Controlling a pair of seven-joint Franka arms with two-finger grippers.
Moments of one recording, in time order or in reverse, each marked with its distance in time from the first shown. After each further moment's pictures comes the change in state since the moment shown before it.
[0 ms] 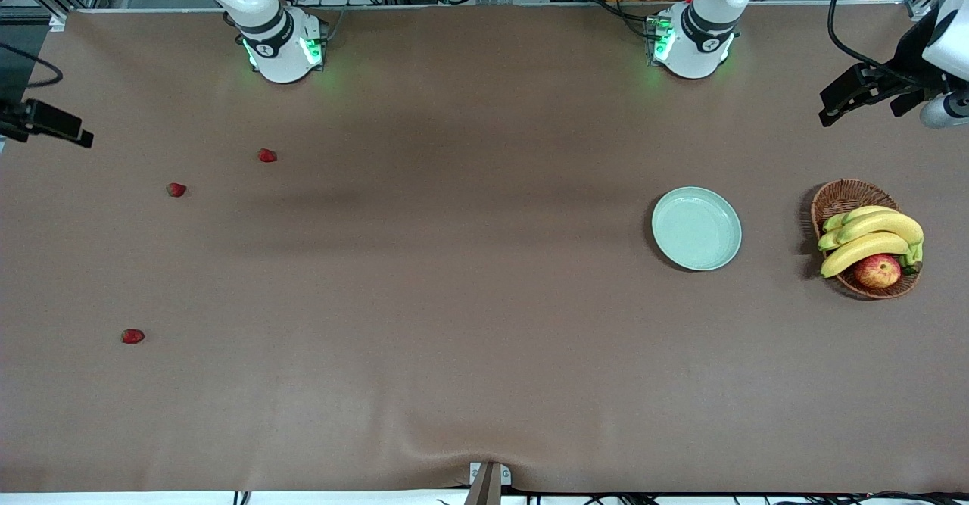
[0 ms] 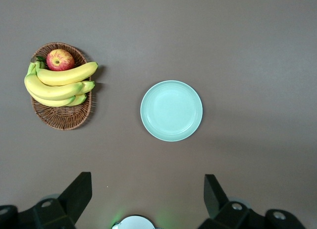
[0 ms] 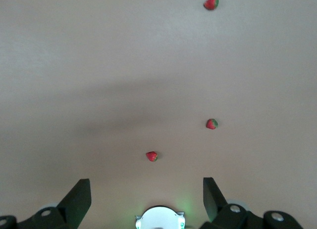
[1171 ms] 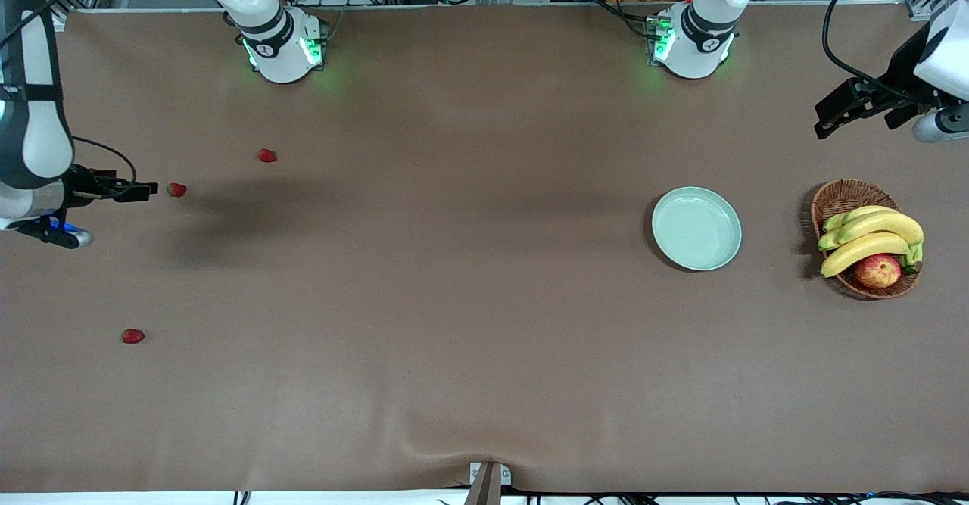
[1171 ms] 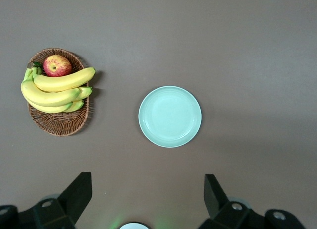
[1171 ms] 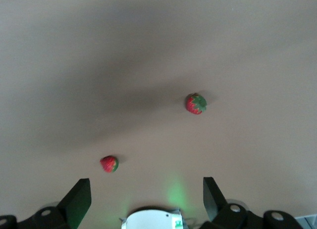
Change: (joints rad) left arm -0.001 0.020 -0.001 -0.008 0.000 0.040 0.000; right arm -0.214 0.211 -0.007 -0.443 -0.014 0.341 -0.024
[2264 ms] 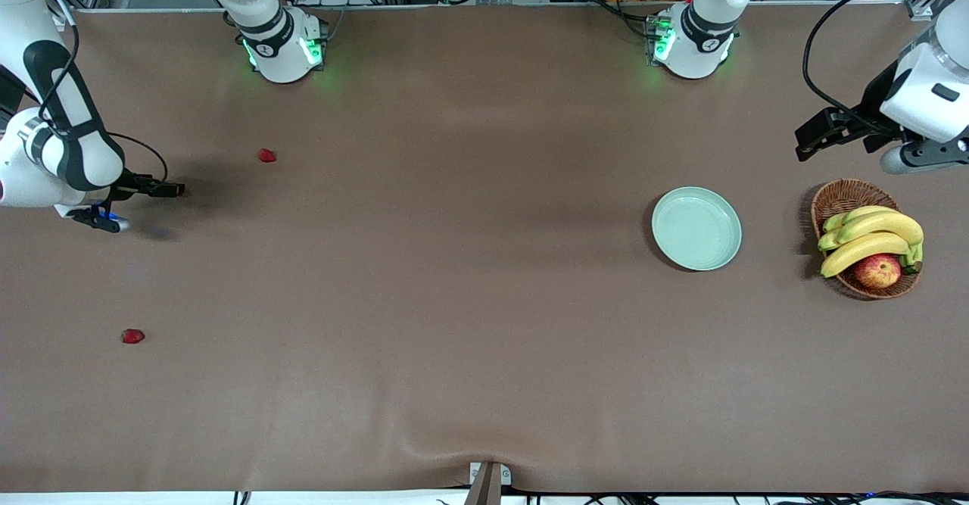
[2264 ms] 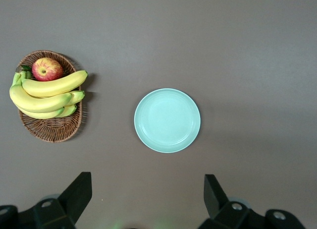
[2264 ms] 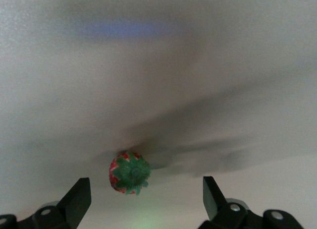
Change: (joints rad) left arm -0.003 0.042 -0.014 -0.037 0.000 0.057 0.000; right arm -0.180 0.162 0.006 -0.218 -0.002 0.418 -0.210
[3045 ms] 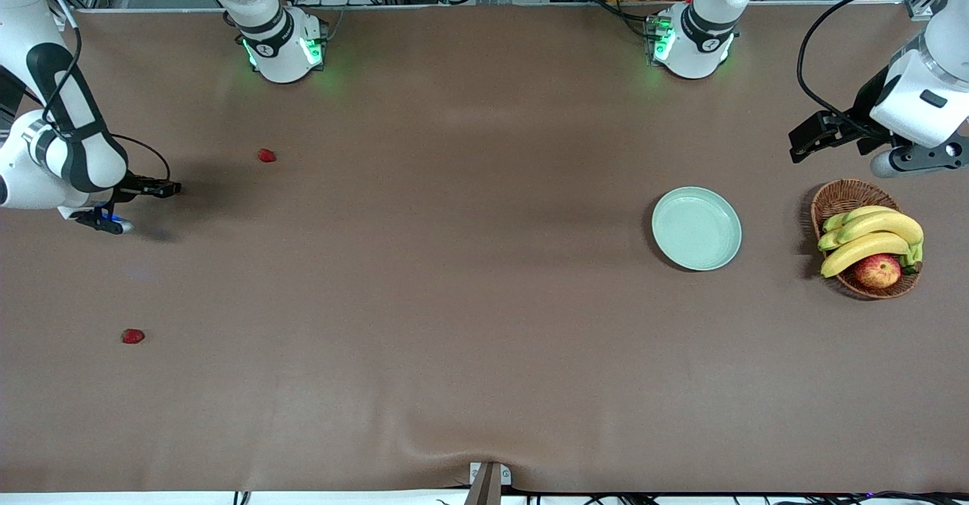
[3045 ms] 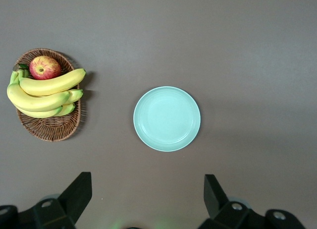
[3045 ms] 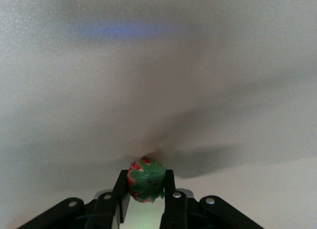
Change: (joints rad) left arm 0.000 0.002 -0.002 -0.009 0.000 0.003 0.000; right arm 0.000 0.010 0.005 0.002 0.000 0.008 0.000
